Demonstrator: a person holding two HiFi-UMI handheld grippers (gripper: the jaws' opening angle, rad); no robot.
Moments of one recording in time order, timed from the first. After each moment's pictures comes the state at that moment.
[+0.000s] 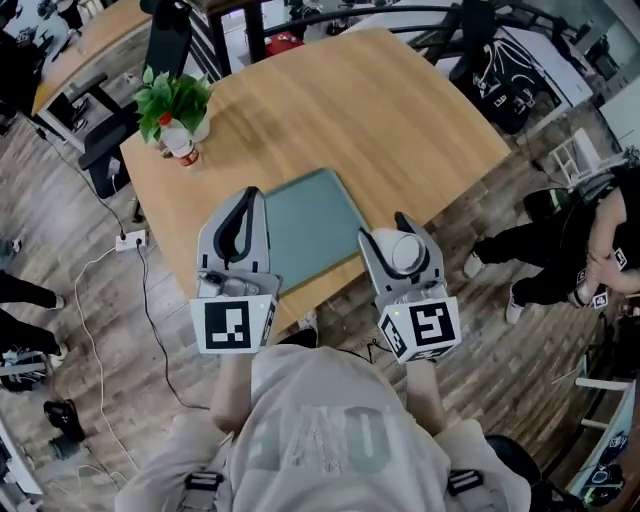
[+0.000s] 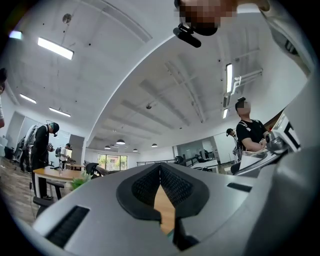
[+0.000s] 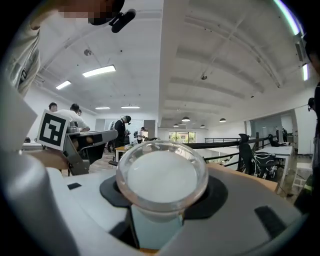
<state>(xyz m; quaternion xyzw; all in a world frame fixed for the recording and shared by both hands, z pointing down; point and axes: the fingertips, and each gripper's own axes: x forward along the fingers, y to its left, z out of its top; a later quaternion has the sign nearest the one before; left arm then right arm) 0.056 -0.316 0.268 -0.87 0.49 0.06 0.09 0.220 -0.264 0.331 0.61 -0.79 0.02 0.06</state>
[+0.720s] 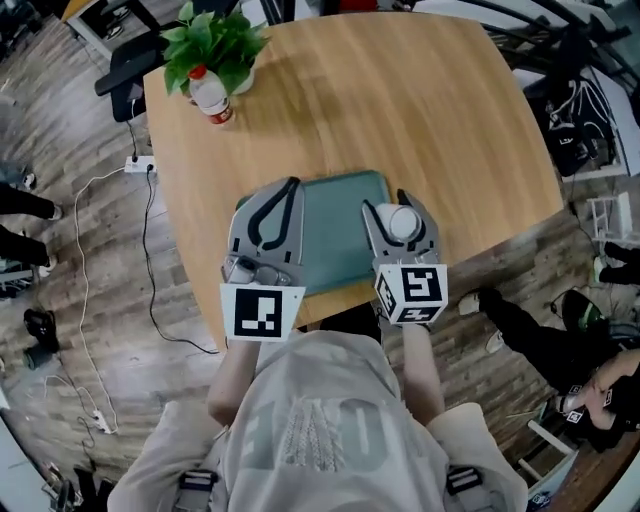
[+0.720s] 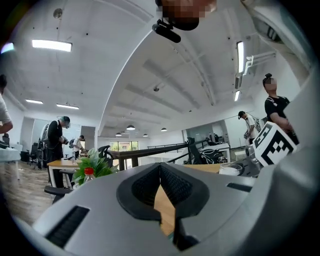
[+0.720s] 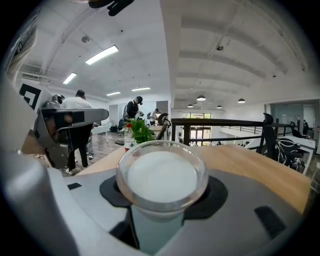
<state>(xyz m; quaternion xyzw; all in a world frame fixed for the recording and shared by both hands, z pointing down) 0.060 -0.390 0.344 -0.84 0.54 -0.04 0.04 0.199 -0.402 0.434 0.53 -0.83 0.08 0.15</state>
